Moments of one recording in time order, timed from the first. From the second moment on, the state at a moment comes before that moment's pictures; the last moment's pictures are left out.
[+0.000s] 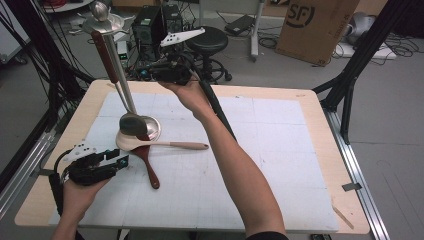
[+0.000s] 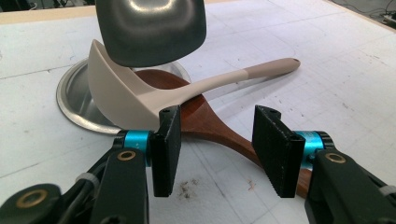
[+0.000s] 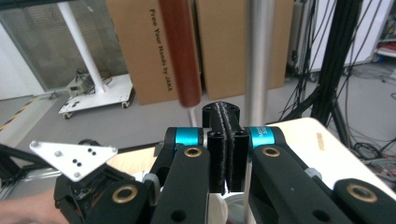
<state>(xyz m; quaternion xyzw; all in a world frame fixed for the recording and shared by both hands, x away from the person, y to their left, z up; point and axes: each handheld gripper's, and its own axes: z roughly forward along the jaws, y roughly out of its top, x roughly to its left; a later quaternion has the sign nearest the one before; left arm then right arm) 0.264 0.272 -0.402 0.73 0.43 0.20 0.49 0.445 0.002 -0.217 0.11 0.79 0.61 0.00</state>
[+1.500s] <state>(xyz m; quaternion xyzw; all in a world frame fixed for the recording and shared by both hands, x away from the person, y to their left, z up) 0.263 0.273 -0.402 0.73 0.43 0.20 0.49 0.451 0.003 -0.185 0.09 0.78 0.61 0.03</state>
